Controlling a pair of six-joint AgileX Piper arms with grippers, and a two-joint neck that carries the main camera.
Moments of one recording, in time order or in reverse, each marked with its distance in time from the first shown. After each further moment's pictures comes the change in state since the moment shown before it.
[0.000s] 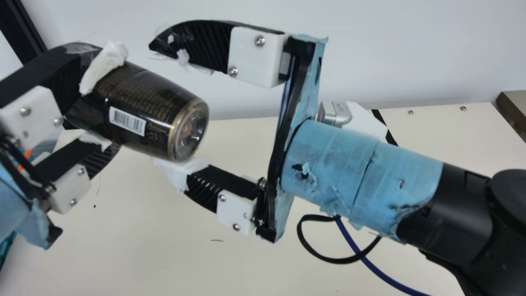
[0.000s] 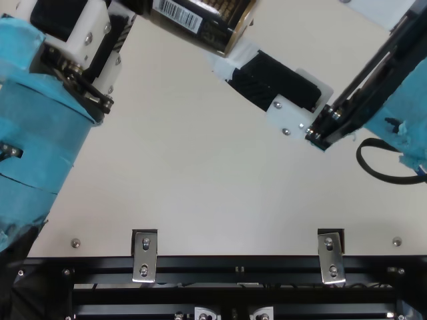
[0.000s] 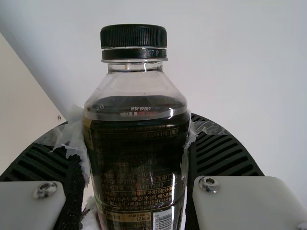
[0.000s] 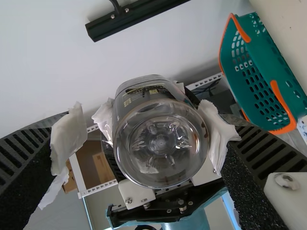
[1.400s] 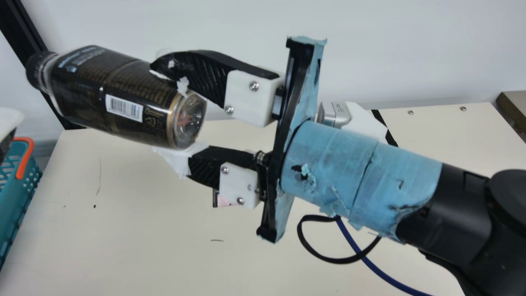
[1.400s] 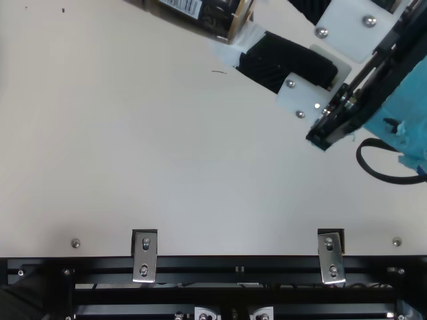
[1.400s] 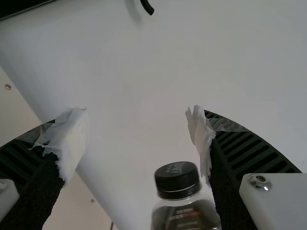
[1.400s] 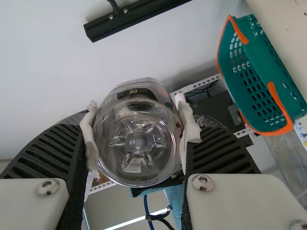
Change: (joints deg) left arm 14.4 -5.0 6.2 6.4 -3.9 5.4; right arm -0.1 0.0 0.1 -0.1 0.0 -0.6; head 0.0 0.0
